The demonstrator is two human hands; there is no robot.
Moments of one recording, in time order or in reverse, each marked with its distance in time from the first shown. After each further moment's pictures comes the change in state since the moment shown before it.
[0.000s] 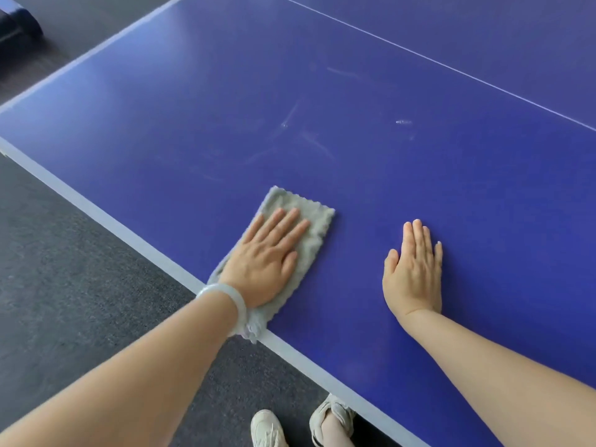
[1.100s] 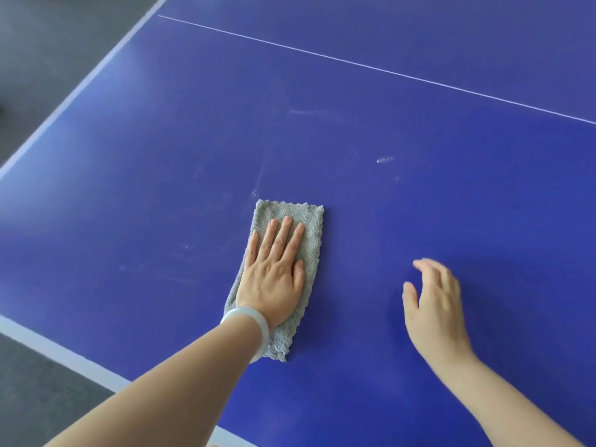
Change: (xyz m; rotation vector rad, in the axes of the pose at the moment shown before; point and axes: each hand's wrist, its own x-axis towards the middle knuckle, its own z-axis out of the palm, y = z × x) left_hand 0.138 -0.019 -0.022 -0.045 -0.089 -0.069; right_hand 0.058 -0.014 -0.033 0.256 0.044 0.153
